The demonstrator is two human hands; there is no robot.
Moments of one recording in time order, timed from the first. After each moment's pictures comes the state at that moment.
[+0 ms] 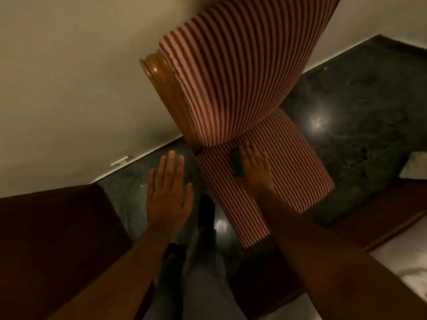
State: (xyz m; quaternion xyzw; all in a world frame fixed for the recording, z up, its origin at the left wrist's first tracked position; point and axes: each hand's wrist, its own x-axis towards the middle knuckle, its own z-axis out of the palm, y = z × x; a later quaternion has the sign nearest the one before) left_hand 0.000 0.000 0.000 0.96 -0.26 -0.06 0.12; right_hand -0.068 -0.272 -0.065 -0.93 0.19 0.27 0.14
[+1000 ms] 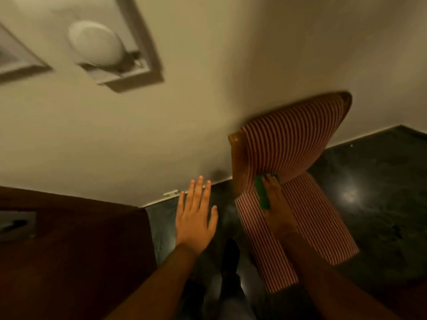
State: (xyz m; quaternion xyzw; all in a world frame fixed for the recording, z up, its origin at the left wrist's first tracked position) left_hand 0.022 0.054 0.144 0.98 -0.19 0.01 0.11; right_hand -0.029 -0.207 0.103 -0.93 0.13 0.01 0.35
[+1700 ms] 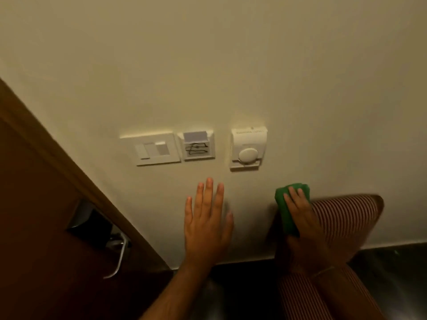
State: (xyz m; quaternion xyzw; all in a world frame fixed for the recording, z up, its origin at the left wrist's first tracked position) left_hand 0.087 0.175 0.359 0.94 -0.12 0.30 0.11; right_hand 0.053 -0.087 0.354 -0.91 -0.10 -0.24 0.32
